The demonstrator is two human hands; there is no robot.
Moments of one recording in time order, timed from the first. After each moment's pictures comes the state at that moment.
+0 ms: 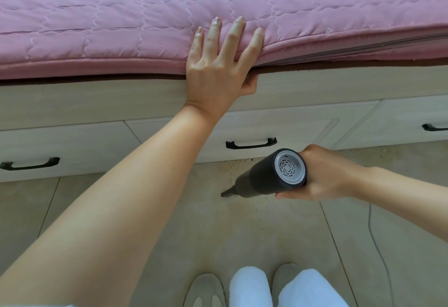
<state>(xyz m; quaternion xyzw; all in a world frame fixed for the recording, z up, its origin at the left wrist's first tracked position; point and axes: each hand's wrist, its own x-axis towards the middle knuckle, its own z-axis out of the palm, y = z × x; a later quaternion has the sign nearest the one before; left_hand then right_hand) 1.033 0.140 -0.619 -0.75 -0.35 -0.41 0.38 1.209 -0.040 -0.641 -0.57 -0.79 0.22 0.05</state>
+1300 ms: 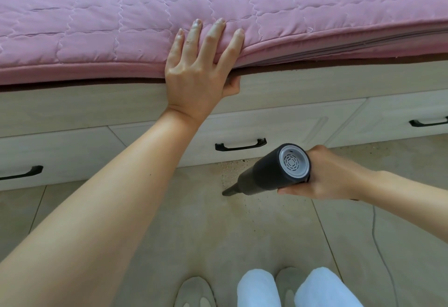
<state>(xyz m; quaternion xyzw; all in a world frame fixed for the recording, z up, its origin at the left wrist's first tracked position) 1.032 0.146 -0.627 -0.72 -0.34 -0.44 0.41 1.237 -0.051 -0.650 -0.59 -0.76 0.24 0.12</state>
